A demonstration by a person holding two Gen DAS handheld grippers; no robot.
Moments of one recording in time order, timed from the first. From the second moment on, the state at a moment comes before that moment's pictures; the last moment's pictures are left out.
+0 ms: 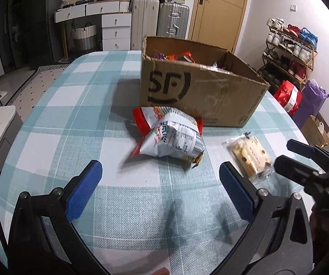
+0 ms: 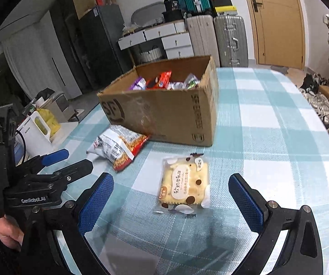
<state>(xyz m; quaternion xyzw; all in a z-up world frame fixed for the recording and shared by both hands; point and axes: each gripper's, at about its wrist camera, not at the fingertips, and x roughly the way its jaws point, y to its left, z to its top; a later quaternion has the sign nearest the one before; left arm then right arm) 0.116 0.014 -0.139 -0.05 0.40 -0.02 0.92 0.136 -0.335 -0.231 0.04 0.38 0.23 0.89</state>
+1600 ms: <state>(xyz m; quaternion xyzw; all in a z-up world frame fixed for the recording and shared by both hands) 0.114 0.036 -0.160 -0.09 0.43 -0.01 0.90 0.162 -0.314 -0.262 0.00 0.43 0.23 0.87</state>
